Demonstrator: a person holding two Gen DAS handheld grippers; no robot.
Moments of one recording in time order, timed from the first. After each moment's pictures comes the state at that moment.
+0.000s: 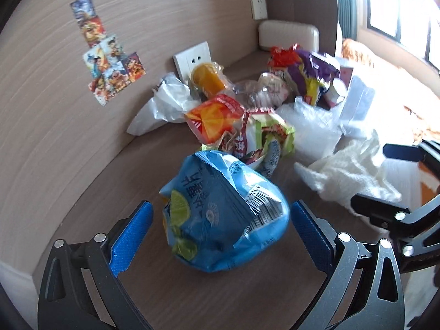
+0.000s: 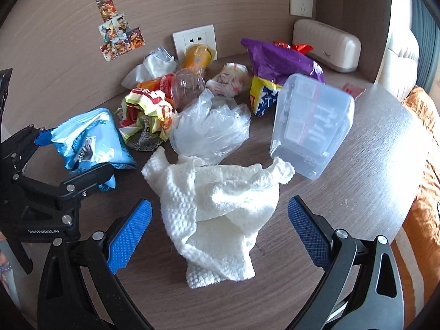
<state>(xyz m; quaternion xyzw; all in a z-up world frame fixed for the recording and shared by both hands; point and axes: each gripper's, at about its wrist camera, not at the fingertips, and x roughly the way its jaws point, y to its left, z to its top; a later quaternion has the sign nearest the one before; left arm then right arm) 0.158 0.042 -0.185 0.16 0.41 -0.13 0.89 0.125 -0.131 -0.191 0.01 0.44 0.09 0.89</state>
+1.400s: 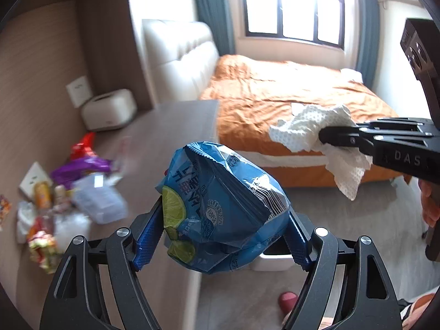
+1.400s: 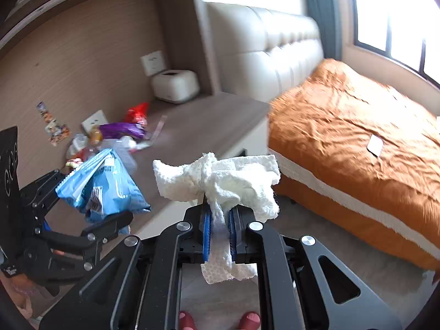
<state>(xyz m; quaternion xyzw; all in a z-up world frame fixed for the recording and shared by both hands) 0.018 -0.220 -0.130 0.20 0.32 -0.41 0.83 -0.069 -0.391 -0.119 0.13 0.35 -0.11 0.92</state>
